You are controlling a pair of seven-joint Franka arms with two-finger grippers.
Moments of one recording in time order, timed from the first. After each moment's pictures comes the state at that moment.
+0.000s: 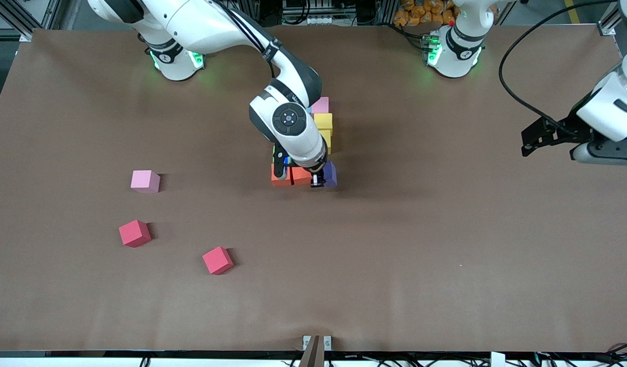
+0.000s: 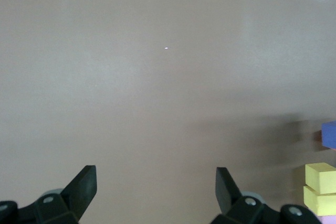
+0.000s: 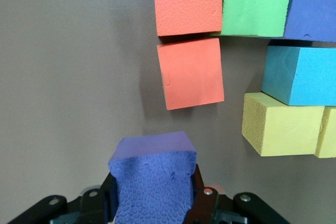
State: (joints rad) left arm 0.16 0.07 -0.30 -1.49 0.02 1.63 -0.05; right arm 0.64 0.68 0.17 -1.46 0.08 2.22 2.32
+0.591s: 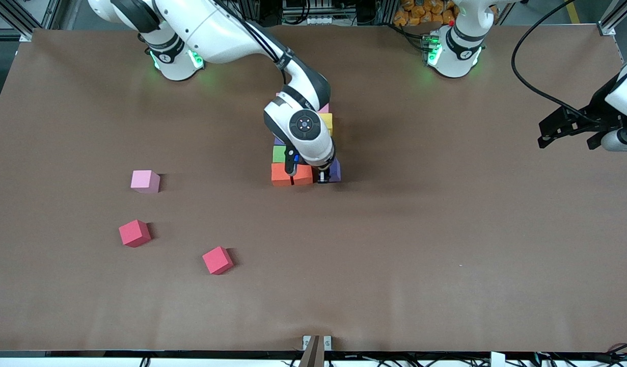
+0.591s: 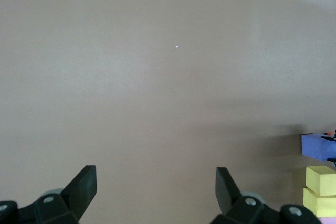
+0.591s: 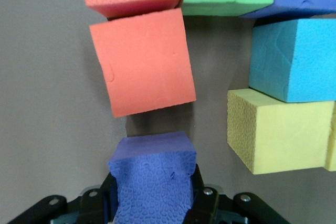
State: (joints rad) left arm 0.09 0.04 -0.19 -1.49 0.01 1.60 -0.06; right arm 0.69 0.78 0.17 -1.46 0.08 2.27 2.39
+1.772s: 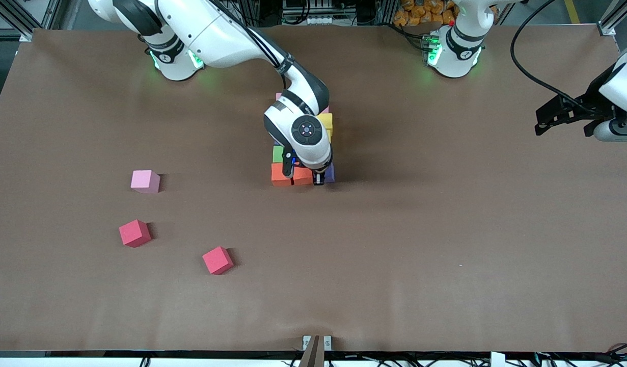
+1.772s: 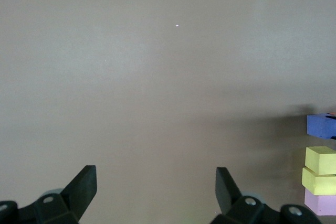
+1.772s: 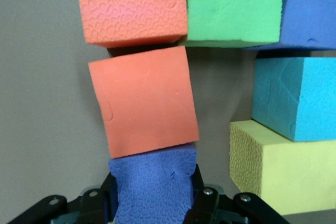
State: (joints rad) left arm 0.08 0.02 -0.19 -1.49 0.01 1.53 -0.06; right arm 0.69 0.79 0.16 -1.46 0.03 2.21 2.39
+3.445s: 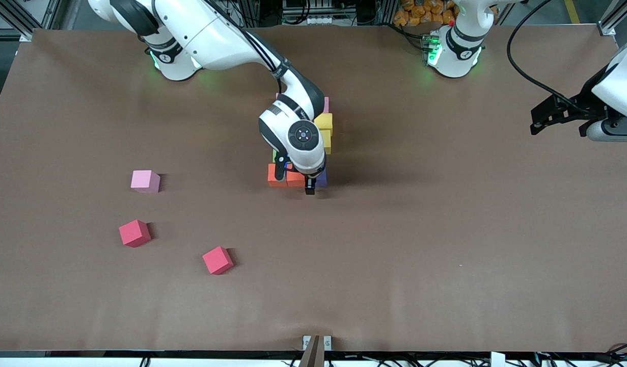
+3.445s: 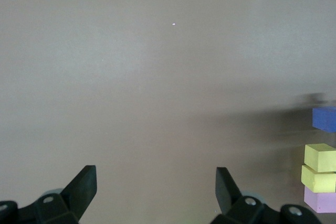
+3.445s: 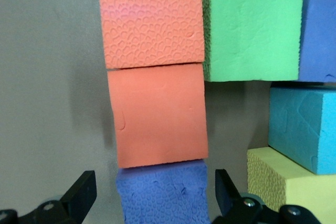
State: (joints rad) left arm 0.07 0.02 -0.19 -1.50 0.01 1.53 -0.06; right arm 0.69 0.78 0.13 -1.46 0.00 2.19 2.40
